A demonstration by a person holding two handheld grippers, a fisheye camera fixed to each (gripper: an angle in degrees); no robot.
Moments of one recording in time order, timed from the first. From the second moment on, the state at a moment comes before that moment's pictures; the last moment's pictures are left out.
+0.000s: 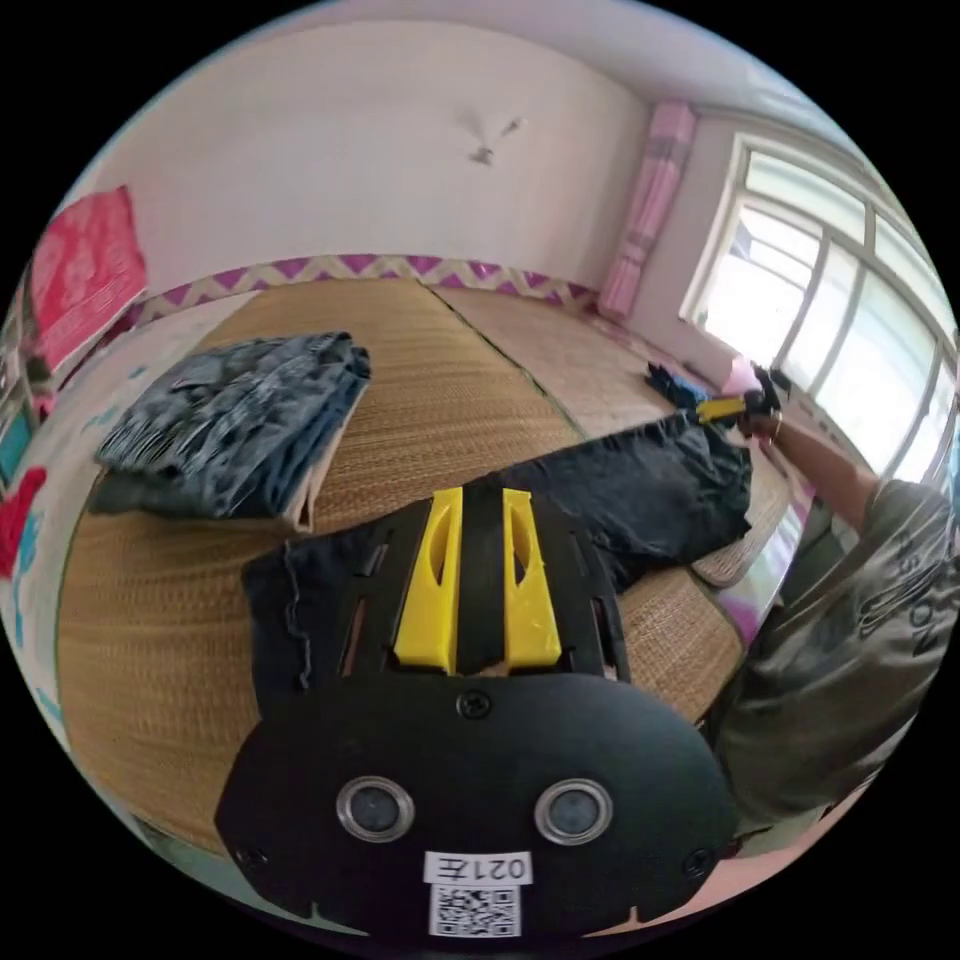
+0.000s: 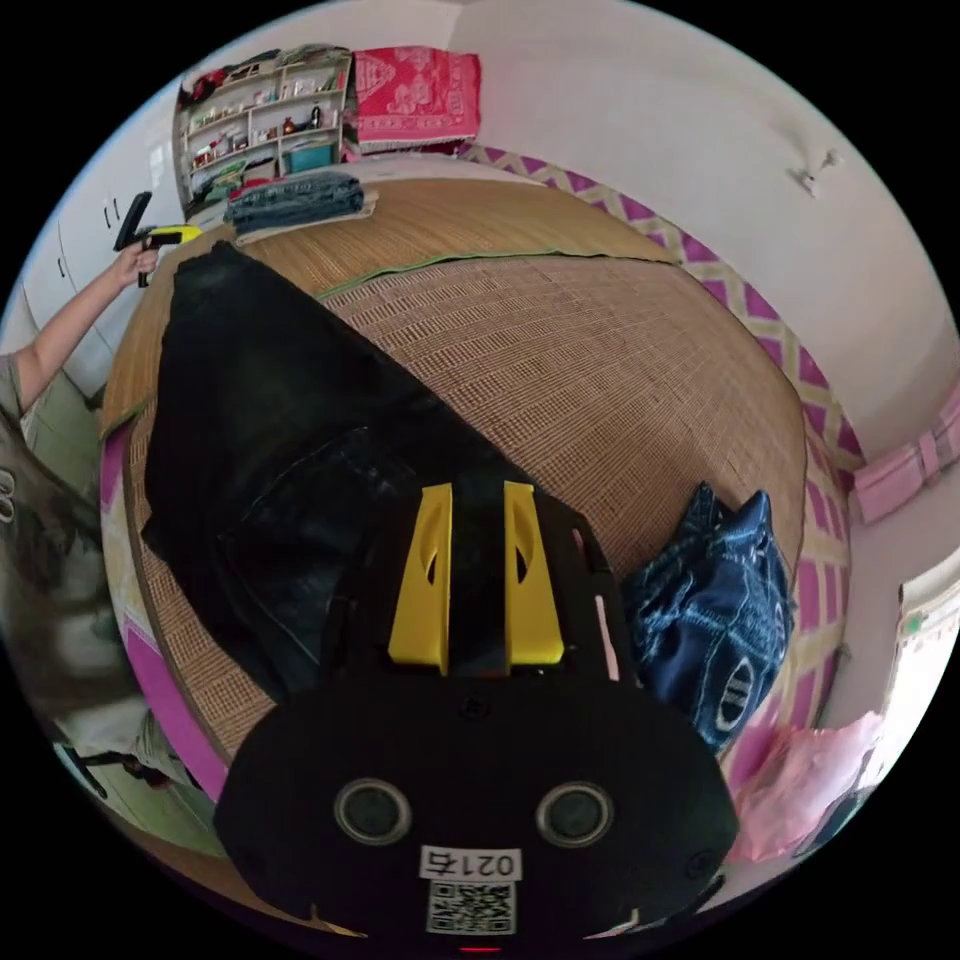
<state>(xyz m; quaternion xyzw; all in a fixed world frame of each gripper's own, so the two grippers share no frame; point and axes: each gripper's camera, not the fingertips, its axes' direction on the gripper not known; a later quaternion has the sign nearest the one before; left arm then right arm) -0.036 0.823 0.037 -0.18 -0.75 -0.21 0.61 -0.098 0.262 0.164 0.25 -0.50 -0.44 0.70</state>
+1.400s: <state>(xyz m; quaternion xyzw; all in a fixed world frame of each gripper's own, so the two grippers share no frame) 0.119 0.995 0.249 -0.19 -0.64 -0.17 0.72 0.145 0.544 0.304 0.21 -0.63 -0.50 0.56</state>
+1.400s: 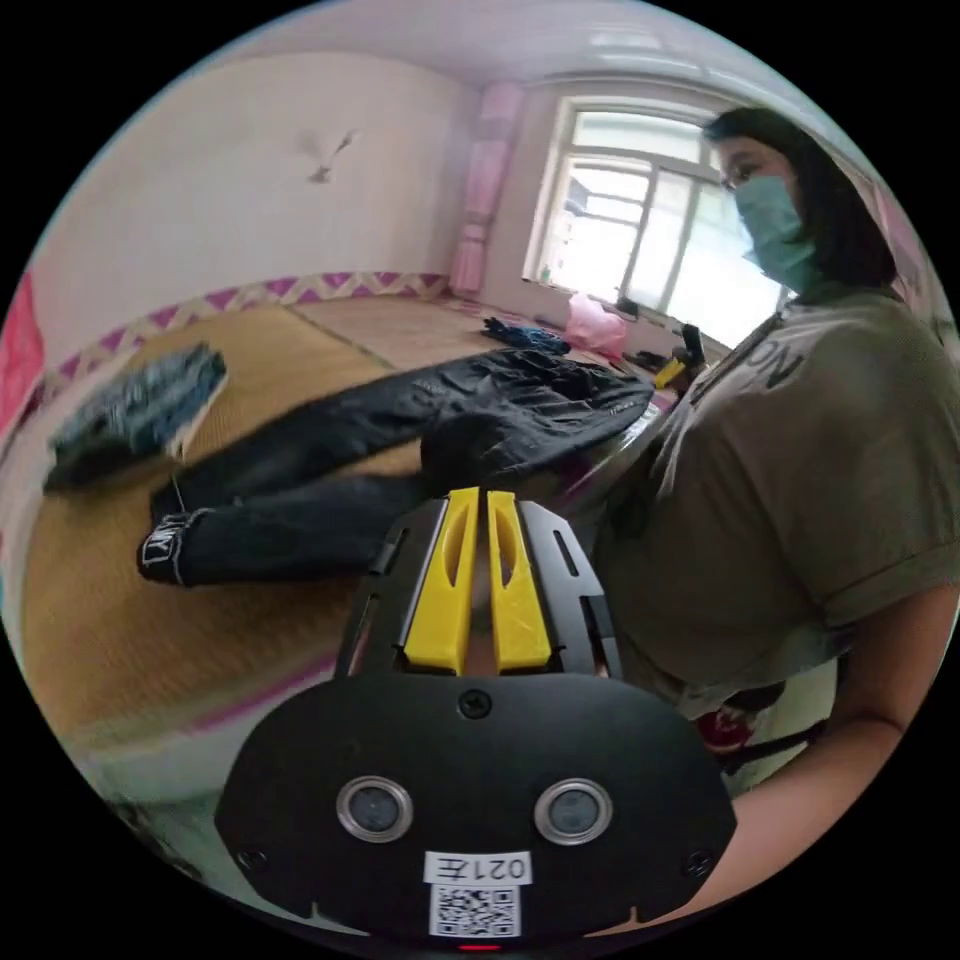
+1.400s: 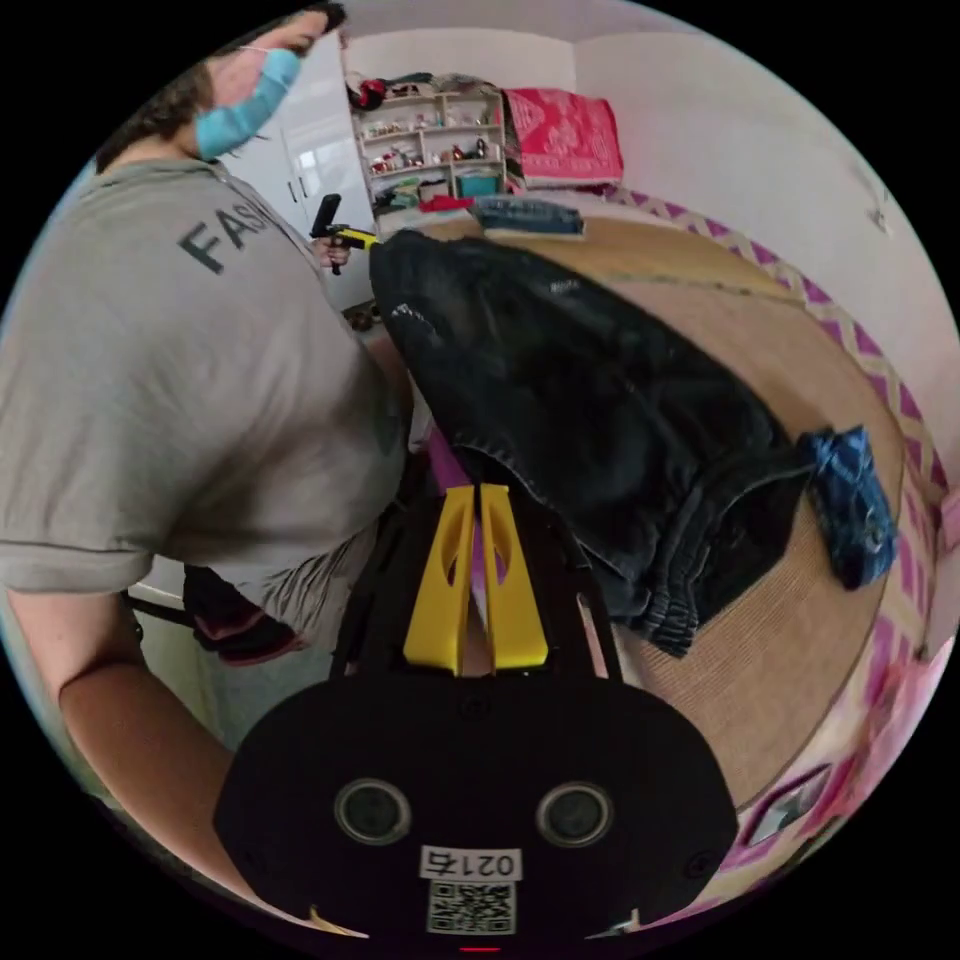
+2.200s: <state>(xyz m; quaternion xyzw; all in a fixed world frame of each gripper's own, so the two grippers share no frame) 0.177 1.048 0.096 -0.08 -0.87 -0.33 0.37 0.114 0.416 0.412 0.12 -0.57 -0.27 0.76</state>
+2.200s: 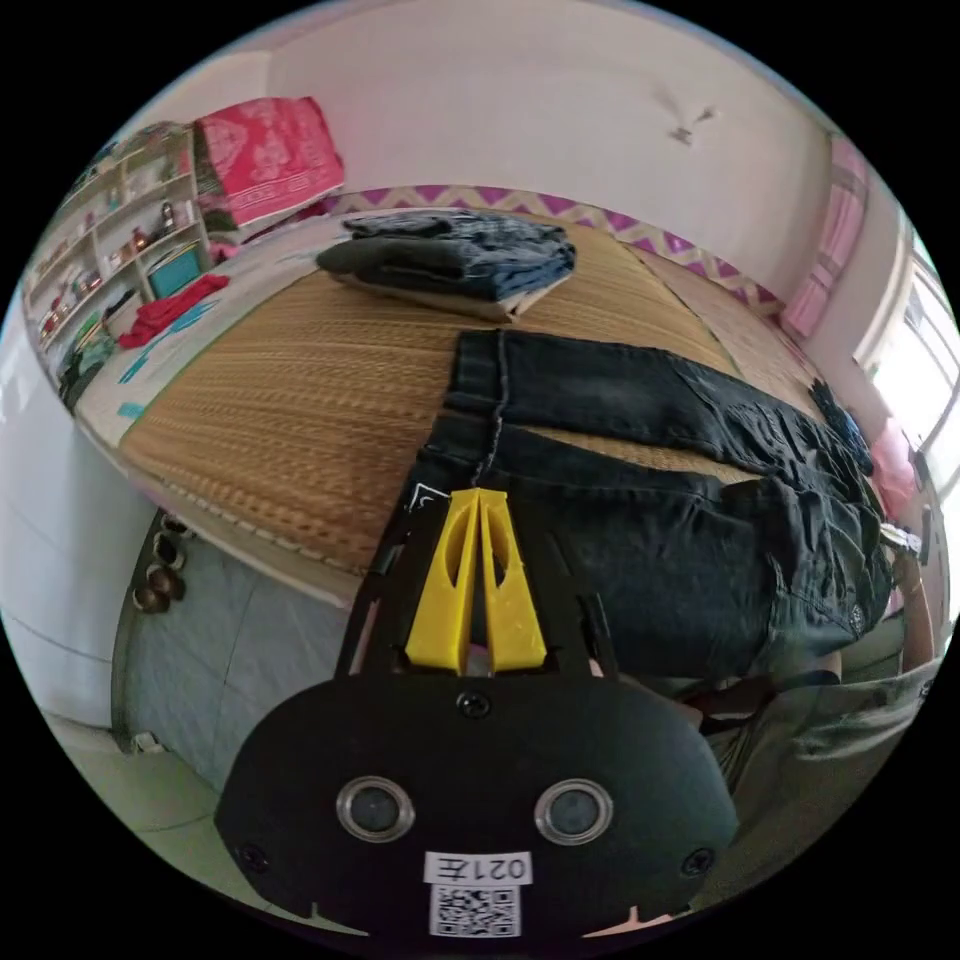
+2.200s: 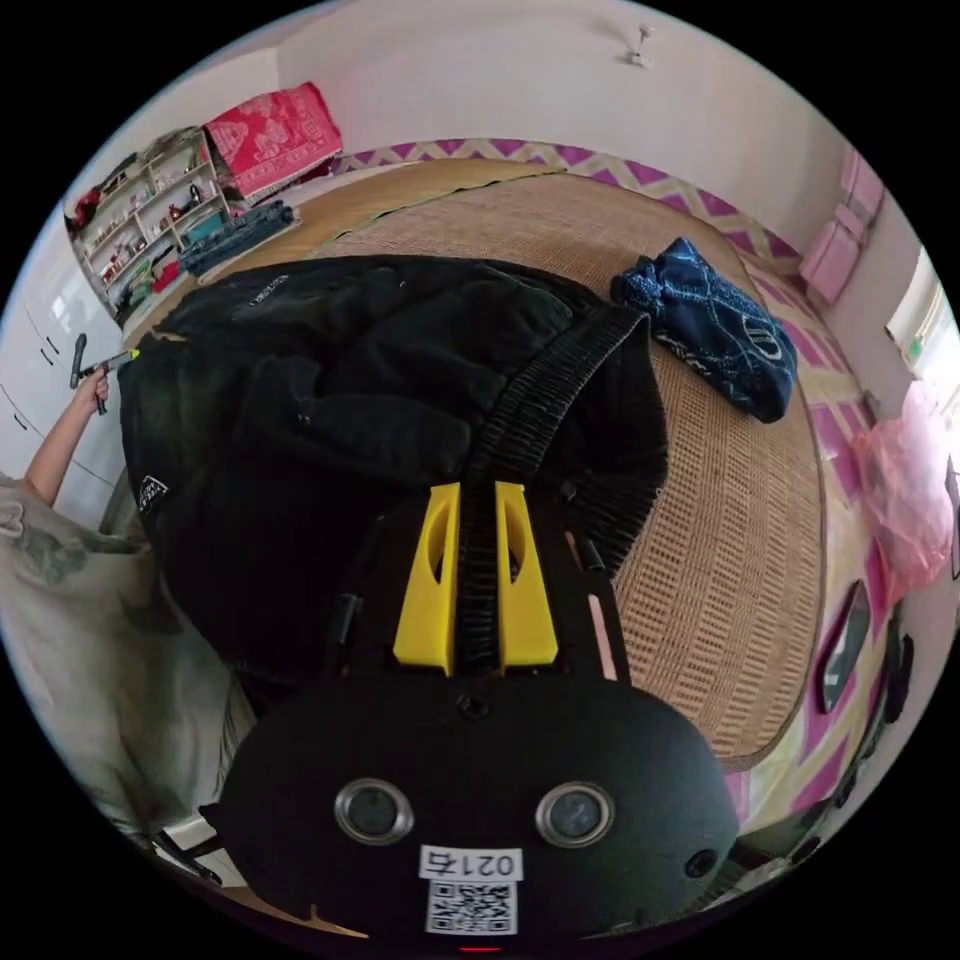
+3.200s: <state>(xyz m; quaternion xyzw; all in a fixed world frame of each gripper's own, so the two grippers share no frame) -0.155 1.009 -0.003 -0.11 -0.80 -0.37 0.47 -0.010 0.267 0.339 0.17 -0.49 -0.27 0.81</state>
